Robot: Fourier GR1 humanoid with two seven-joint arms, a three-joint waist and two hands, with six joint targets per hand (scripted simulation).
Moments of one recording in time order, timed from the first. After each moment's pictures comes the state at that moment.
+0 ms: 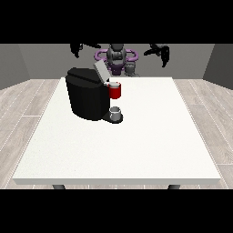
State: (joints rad) left arm -0.45 0.01 0.27 -0.89 -0.25 -0.32 -0.22; right arm -0.36 -0.18 -0.15 -1.24 0.04 -0.01 0.07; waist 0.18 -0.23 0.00
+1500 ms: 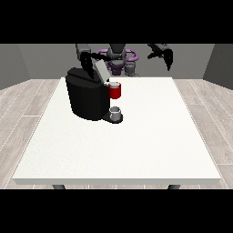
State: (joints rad) left arm -0.25 0.07 0.17 -1.39 -0.12 -0.26 -0.10; right arm -0.67 -0.16 -0.14 -1.02 -0.03 0.02 0.06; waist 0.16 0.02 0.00
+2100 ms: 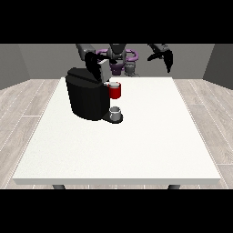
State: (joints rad) left arm -0.27 0.08 0.14 -1.42 -0.13 -0.24 -0.07; right arm -0.79 -0.19 -0.11 -0.98 0.04 -0.01 0.11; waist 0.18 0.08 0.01
